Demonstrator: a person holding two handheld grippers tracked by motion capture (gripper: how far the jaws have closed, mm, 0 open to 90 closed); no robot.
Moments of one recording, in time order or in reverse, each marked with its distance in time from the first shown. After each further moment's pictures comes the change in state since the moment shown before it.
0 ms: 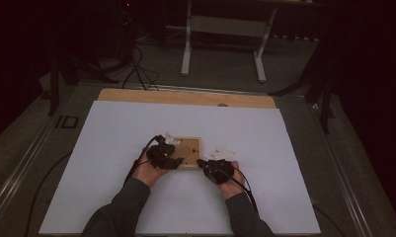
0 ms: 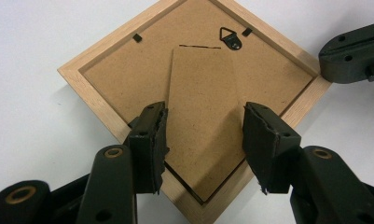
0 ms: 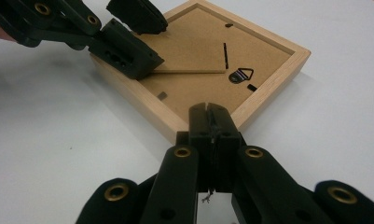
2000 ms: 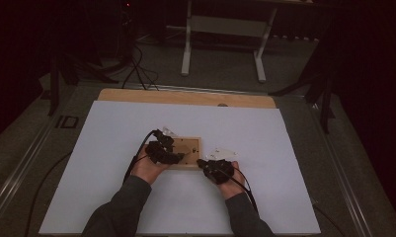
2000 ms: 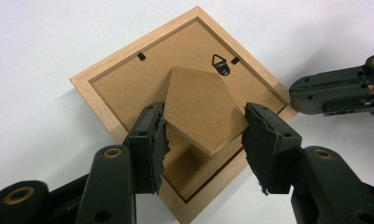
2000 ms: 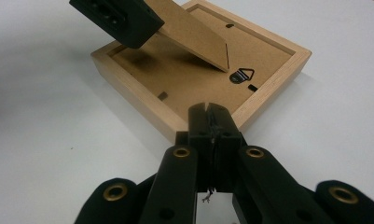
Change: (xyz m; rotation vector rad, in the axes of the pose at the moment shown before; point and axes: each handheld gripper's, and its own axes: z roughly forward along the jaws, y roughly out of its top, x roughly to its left) left arm 0.004 0.016 -0.018 -0.005 -0.049 -0.116; right arm 0.000 0.000 0.000 -0.002 0.003 0.001
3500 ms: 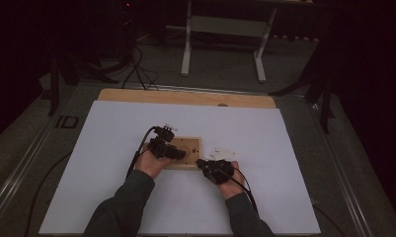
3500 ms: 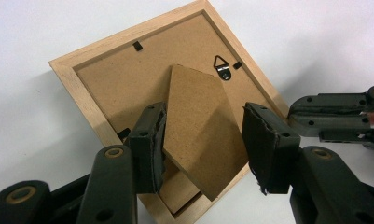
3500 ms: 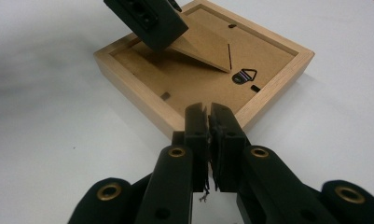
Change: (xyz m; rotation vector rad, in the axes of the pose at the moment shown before) left arm 0.013 0.011 0.012 0.070 -0.085 -0.151; right arm 0.001 0.000 0.000 -0.001 0.006 -0.006
